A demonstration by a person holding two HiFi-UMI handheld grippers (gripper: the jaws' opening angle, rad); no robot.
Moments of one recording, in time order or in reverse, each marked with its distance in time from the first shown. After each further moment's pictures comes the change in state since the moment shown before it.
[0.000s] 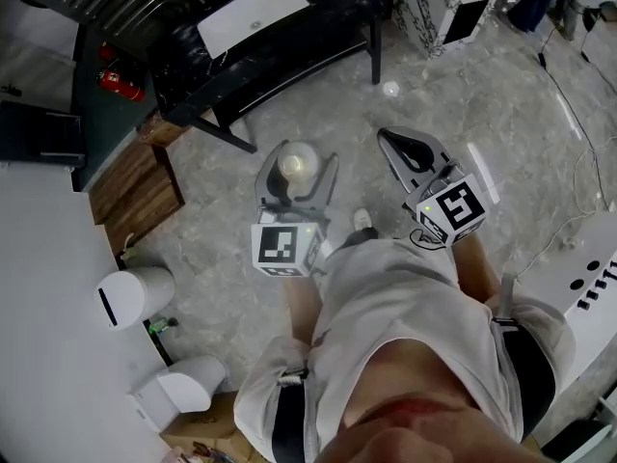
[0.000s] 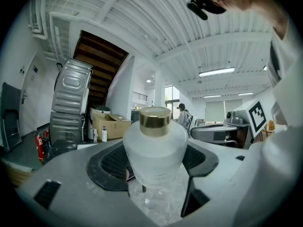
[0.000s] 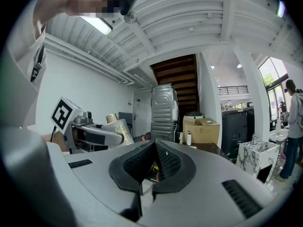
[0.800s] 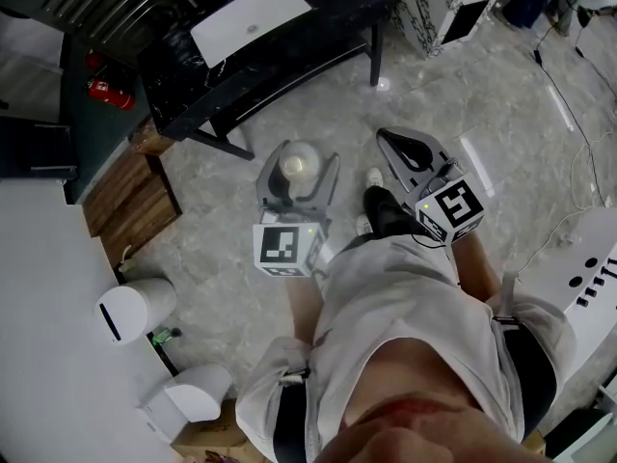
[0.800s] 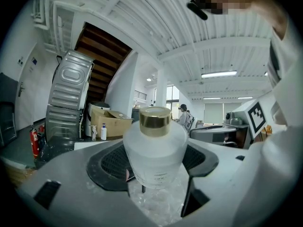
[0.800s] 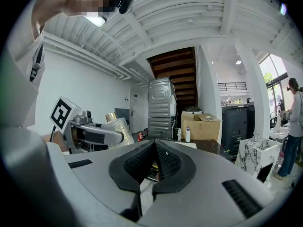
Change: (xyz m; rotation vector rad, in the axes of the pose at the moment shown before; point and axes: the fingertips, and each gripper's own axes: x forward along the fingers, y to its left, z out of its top) left arm 0.044 0.058 -0.003 -0.039 0.008 -0.031; right arm 0.069 -0.021 -0.010 0.012 0.058 -0.026
